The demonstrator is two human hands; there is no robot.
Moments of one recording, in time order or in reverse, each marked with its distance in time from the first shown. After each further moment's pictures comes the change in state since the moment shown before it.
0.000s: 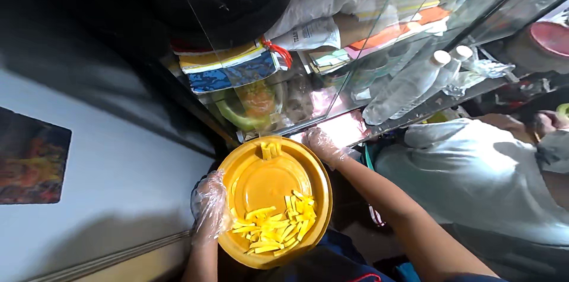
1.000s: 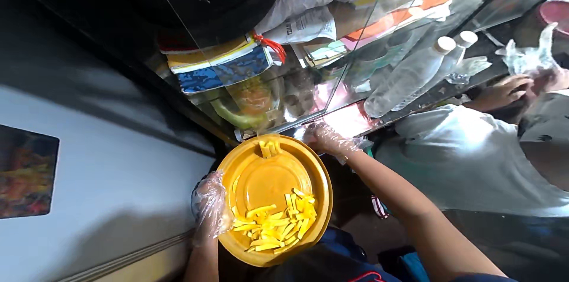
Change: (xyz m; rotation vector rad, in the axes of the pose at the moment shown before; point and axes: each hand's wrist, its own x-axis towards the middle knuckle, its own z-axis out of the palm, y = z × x) left_hand 0.080 -0.085 0.037 0.245 0.097 0.169; right_hand -0.003 0.010 -0.034 0.014 -0.175 -0.171
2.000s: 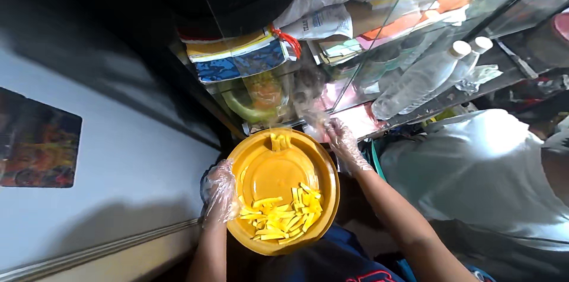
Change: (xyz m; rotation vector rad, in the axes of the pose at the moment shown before) left_hand -0.007 0.017 -0.004 -0.068 -0.049 -0.075; right_hand -0.039 -0.018 0.013 0.520 0.497 0.218
